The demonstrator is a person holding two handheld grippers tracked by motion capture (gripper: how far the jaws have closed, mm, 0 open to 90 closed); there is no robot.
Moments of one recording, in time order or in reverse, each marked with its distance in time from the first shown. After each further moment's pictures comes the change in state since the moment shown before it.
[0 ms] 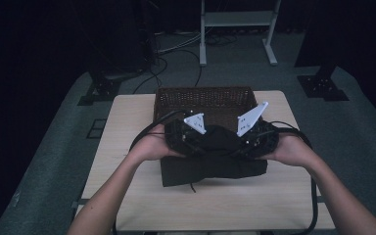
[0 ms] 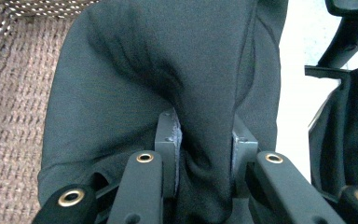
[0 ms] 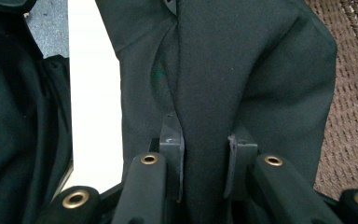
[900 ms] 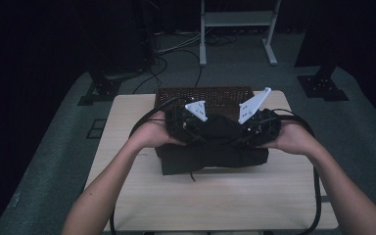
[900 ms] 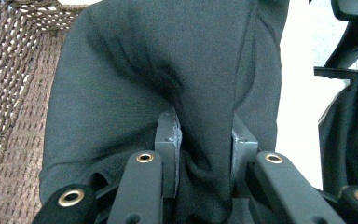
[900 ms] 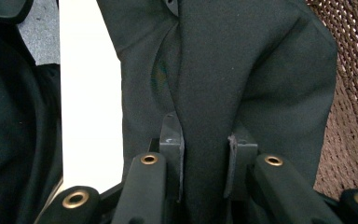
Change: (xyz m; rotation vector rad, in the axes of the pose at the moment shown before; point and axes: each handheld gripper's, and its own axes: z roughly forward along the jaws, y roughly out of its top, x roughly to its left) left arm 0.017 0.017 -0.017 0.013 0.020 0.029; right arm -0.016 0.013 -0.019 -0.011 -0.024 -0.005
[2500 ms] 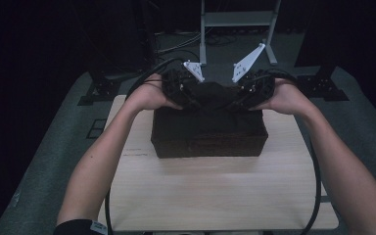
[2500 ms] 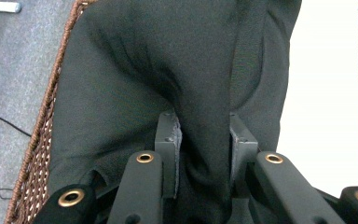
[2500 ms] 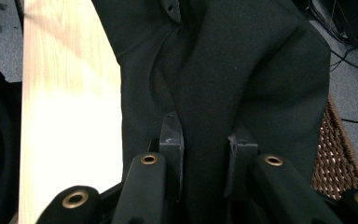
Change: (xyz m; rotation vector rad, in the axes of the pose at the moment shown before) left arm 0.070 0.030 -0.043 0.038 0.078 -0.008; right arm -0.067 0.050 -0.030 -0.017 -0.049 -0.028
